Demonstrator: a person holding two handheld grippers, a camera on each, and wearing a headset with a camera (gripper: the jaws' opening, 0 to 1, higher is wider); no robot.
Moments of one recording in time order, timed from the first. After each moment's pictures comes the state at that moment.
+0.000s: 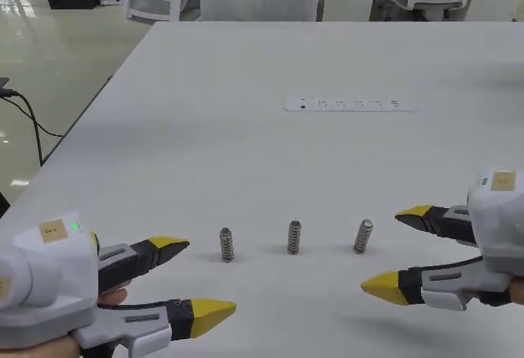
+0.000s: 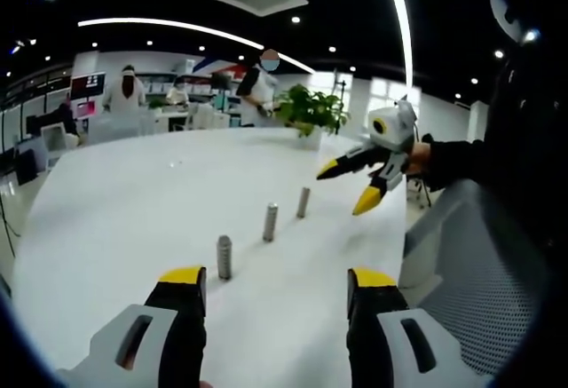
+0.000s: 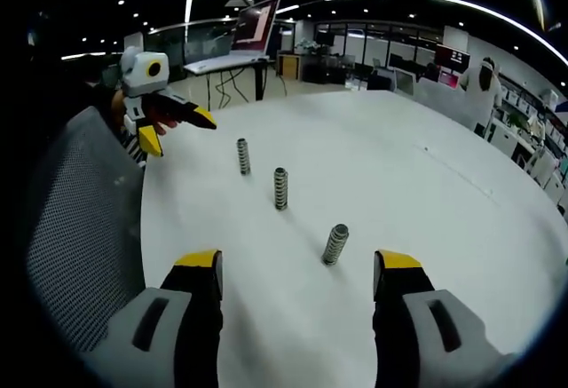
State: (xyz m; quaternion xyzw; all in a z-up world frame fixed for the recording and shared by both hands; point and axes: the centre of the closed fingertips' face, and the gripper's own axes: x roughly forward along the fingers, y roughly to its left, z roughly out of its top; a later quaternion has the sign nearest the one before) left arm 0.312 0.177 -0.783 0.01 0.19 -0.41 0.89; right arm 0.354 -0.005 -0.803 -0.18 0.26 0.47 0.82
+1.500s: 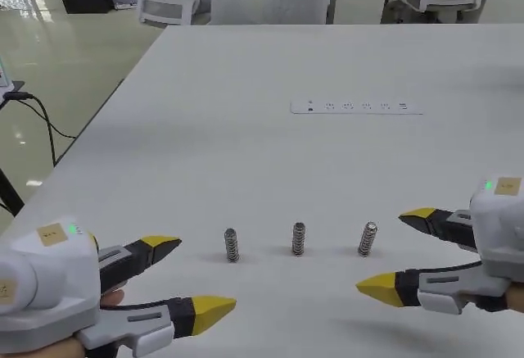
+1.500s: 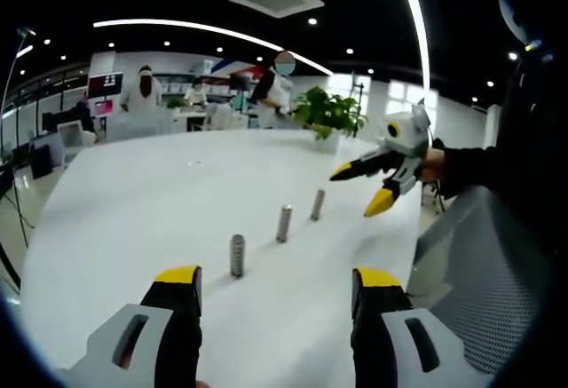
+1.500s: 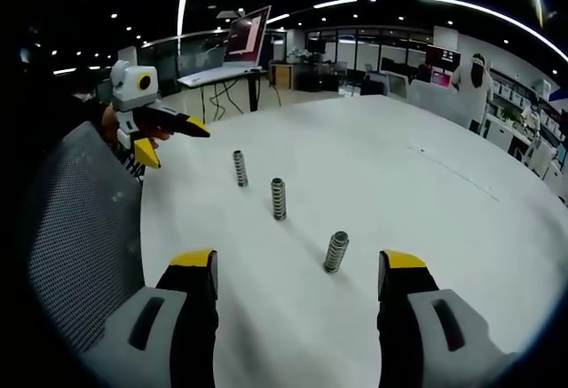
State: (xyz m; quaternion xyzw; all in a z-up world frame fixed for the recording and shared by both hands) left arm 0.313 0.186 -0.779 0.01 0.19 -0.37 0.91; right arm 0.357 0.000 -0.796 -0.15 0.24 0.46 0.84
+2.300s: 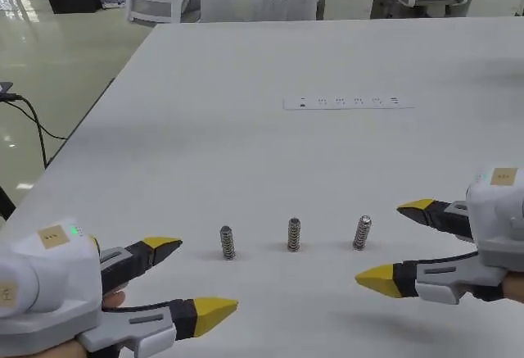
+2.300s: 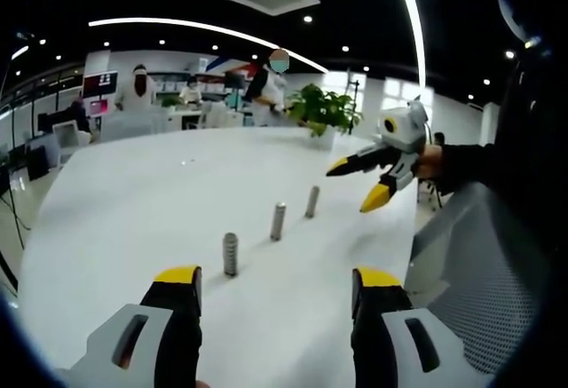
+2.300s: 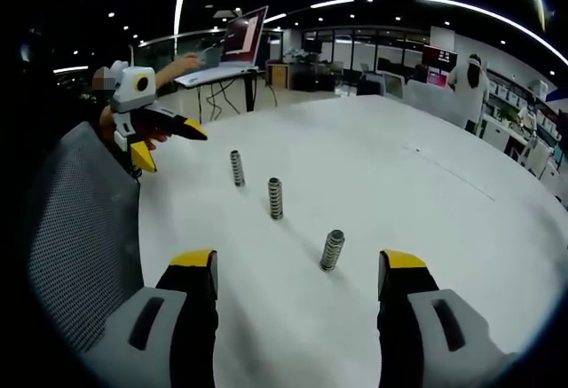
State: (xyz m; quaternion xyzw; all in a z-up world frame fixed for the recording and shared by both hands) left arm 0.309 0.179 -0.780 0.02 0.20 -0.38 0.90; right arm 0.357 -0.004 -0.795 -0.15 0.24 0.45 0.84
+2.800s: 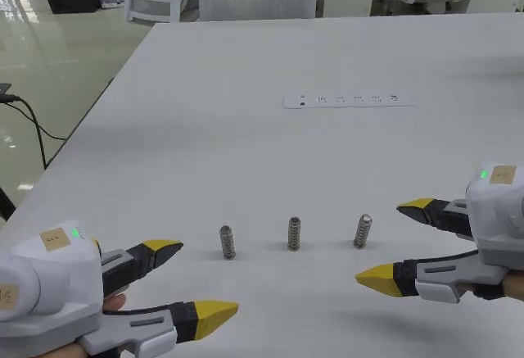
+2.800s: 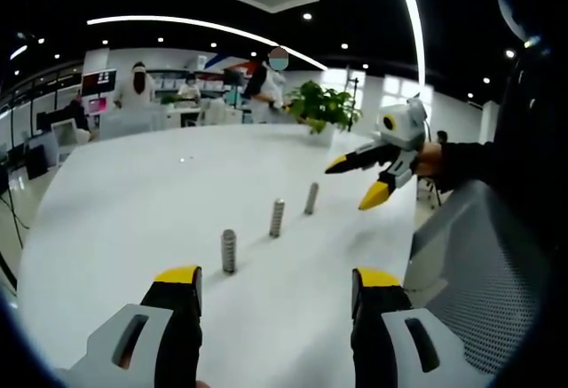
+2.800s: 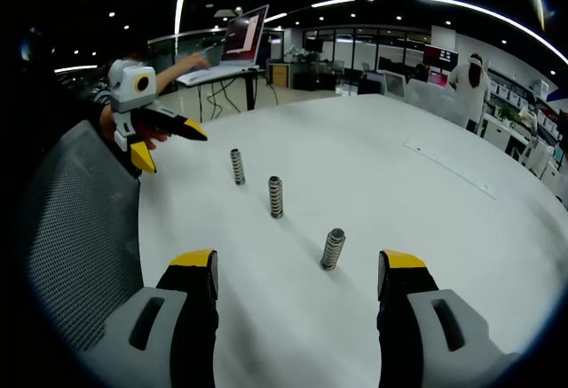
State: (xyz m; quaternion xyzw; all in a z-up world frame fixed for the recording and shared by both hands) left arm 0.308 0.178 -0.783 0.02 0.20 -0.38 0.90; right arm 0.357 -0.003 -0.796 -0.15 0.25 0.46 0.84
